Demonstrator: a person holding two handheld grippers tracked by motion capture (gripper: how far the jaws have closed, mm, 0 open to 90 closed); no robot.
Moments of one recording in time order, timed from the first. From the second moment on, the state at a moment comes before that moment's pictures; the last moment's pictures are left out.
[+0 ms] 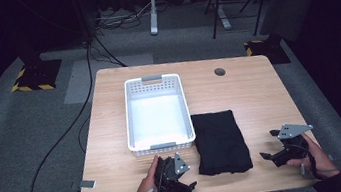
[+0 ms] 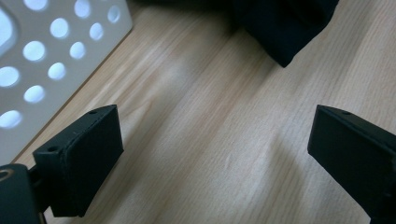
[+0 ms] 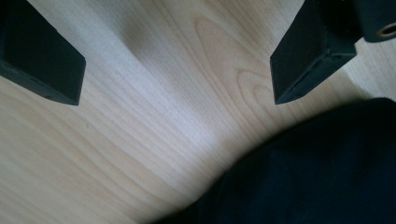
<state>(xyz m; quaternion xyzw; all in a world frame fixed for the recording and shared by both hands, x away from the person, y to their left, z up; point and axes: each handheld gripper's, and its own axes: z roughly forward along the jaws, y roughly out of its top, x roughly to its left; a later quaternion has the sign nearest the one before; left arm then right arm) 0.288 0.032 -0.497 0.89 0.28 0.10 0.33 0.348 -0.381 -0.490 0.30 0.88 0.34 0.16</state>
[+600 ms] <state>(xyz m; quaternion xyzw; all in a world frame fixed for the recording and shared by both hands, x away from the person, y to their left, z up) 0.298 0.007 -0.494 0.90 0.27 0.09 0.33 0.356 -0.365 -0.479 0.28 0.88 0.33 0.18</state>
